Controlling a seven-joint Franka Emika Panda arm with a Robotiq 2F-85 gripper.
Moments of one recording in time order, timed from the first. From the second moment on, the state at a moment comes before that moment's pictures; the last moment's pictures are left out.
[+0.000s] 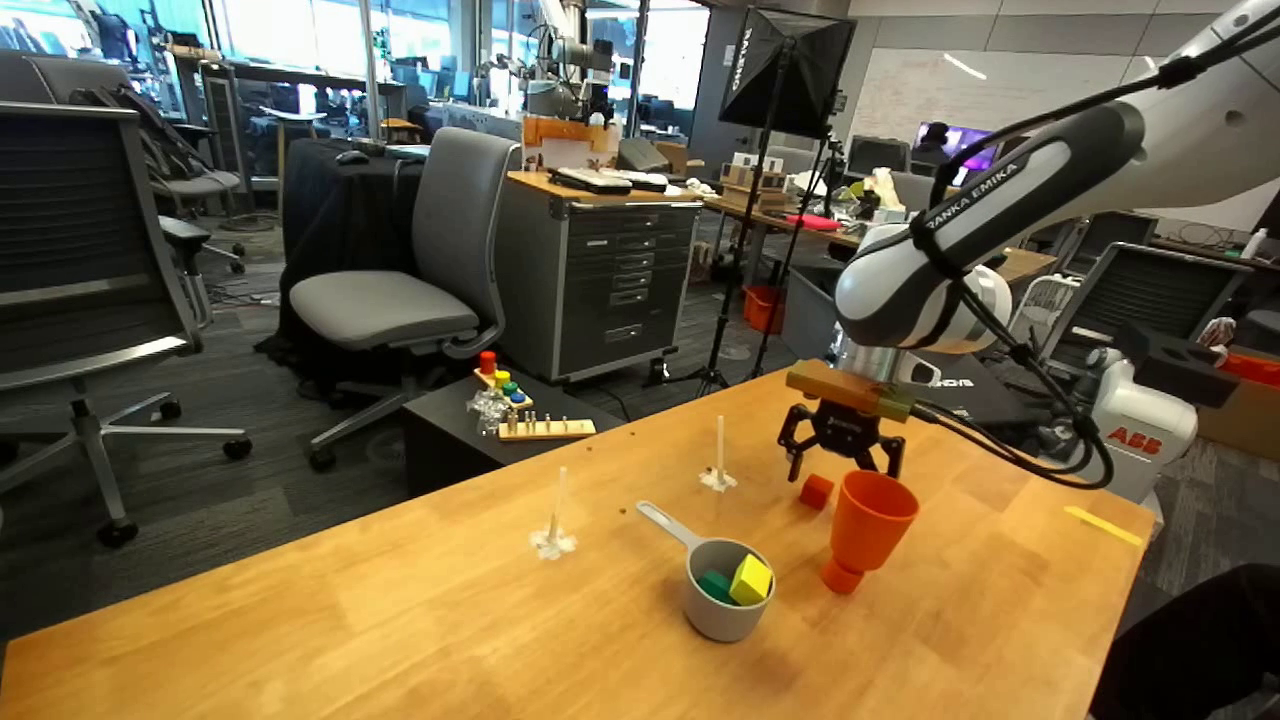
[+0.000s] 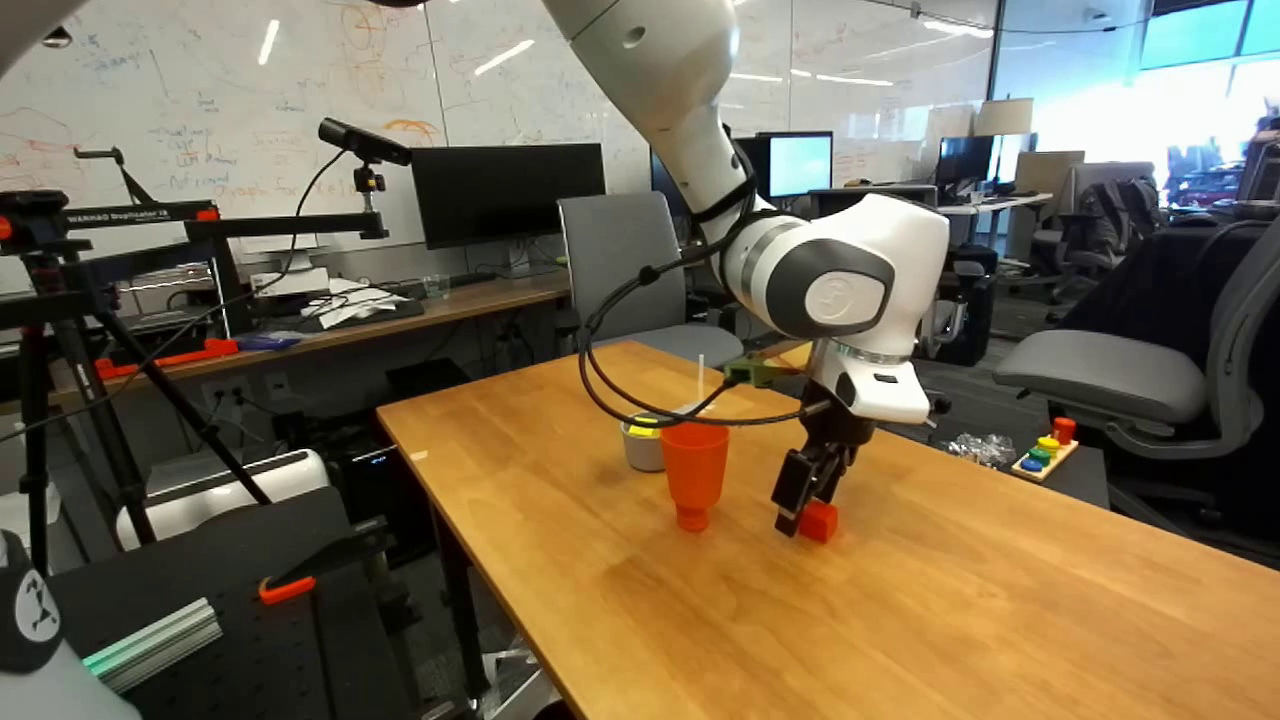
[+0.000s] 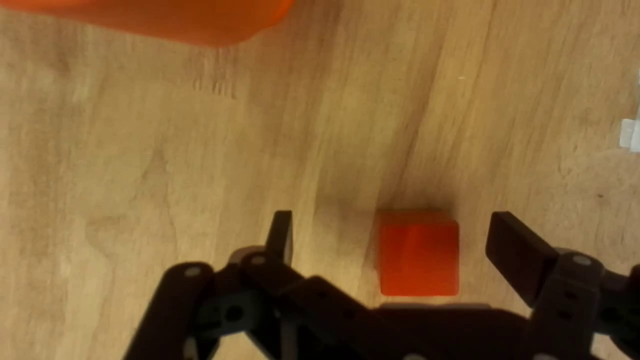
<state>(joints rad) 0.03 0.87 -0.12 -1.67 0.34 2.36 1.00</state>
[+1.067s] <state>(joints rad) 0.01 0.83 -0.13 -1.73 0.28 2.37 0.92</state>
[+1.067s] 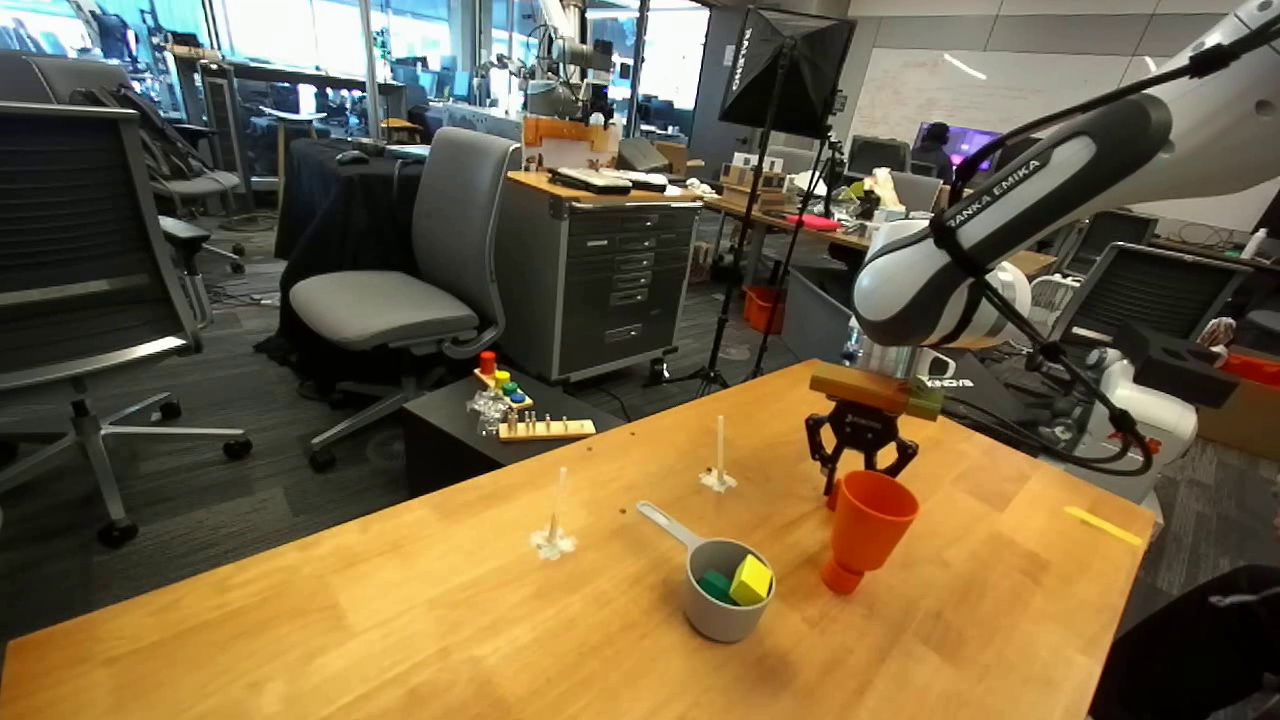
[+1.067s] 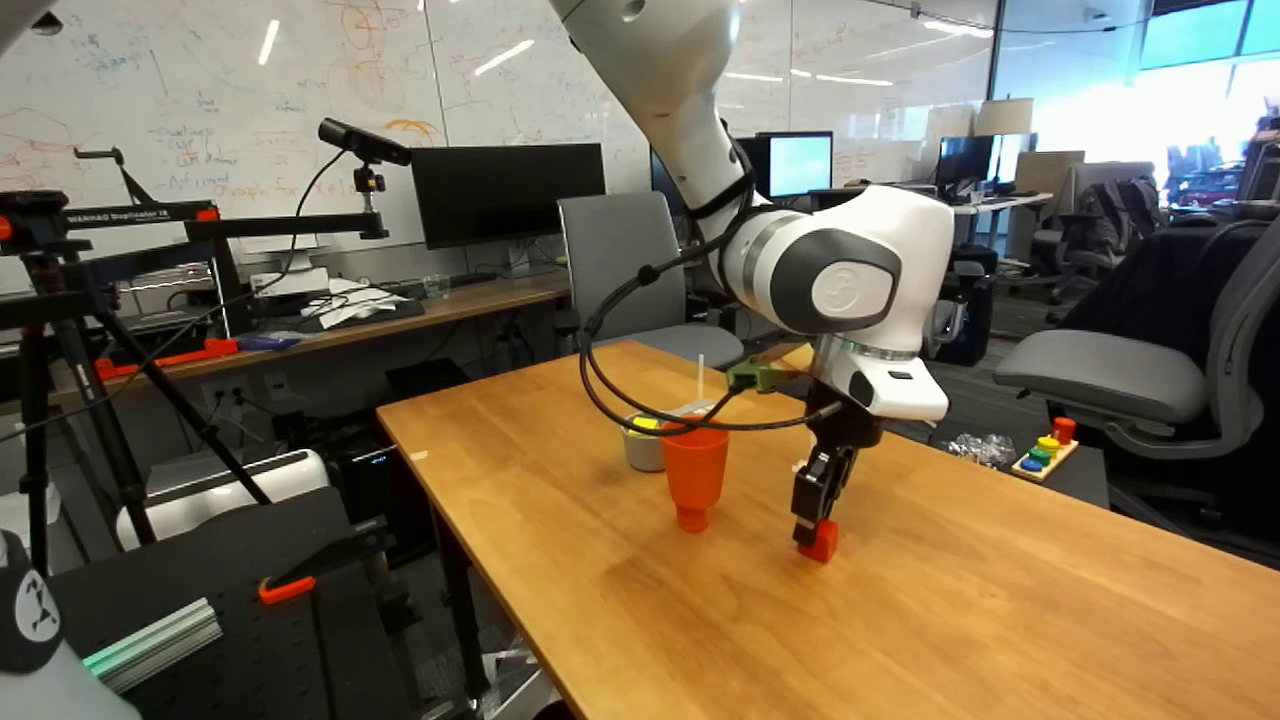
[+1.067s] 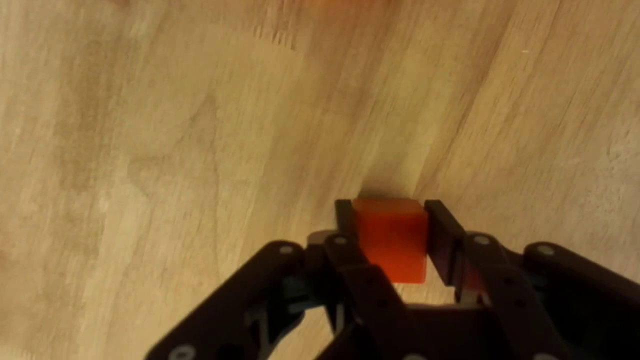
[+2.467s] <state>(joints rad) 0.13 0.66 0.10 -1.76 0.38 2.19 0.65</state>
